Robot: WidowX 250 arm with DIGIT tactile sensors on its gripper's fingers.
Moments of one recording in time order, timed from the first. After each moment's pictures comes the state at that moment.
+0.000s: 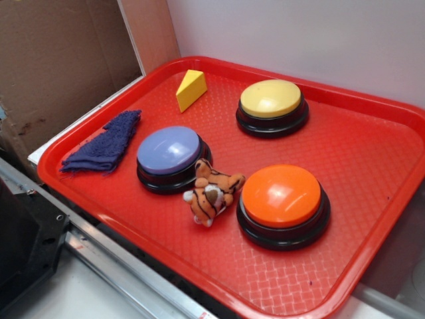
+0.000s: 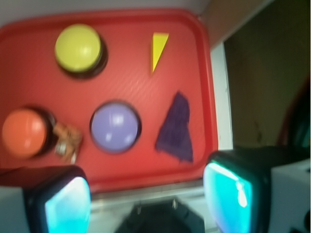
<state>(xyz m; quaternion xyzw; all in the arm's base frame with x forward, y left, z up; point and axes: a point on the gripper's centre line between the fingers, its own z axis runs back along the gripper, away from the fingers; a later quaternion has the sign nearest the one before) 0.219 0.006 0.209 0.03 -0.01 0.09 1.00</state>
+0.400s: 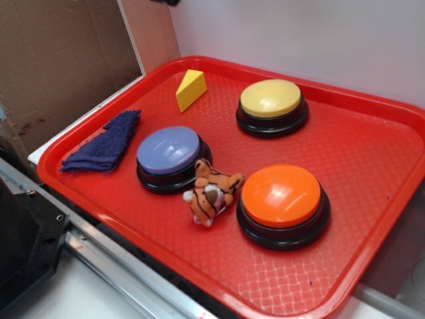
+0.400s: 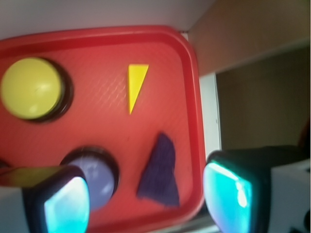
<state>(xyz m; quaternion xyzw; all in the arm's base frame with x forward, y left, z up) 0.285 0.035 0.155 0.06 0.04 0.07 0.99</state>
